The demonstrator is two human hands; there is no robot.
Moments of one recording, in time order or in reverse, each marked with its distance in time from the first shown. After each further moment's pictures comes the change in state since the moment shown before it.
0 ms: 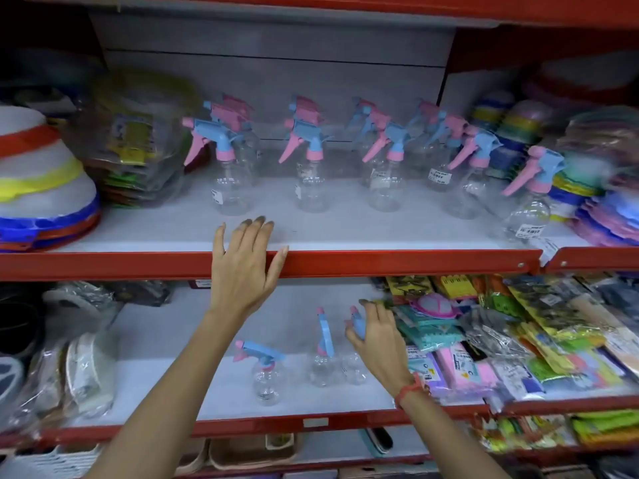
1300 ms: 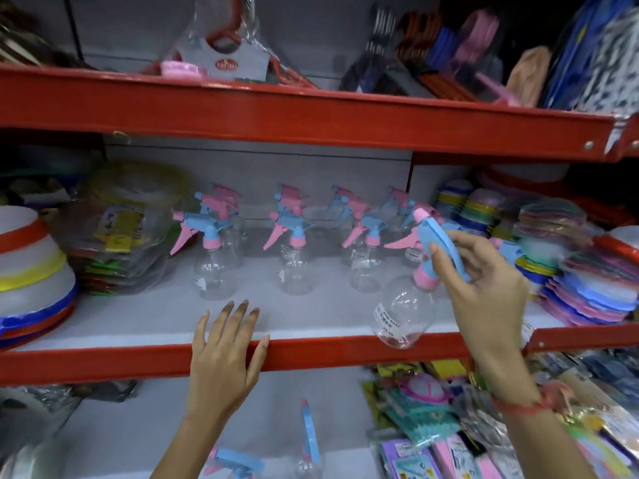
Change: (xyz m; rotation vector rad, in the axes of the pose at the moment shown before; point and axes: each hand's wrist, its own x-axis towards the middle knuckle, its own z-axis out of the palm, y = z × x) left_hand 0.003 -0.002 0.009 -0.019 0.089 0.015; right_hand 0.079 -0.061 -0.235 0.602 0.659 -0.191
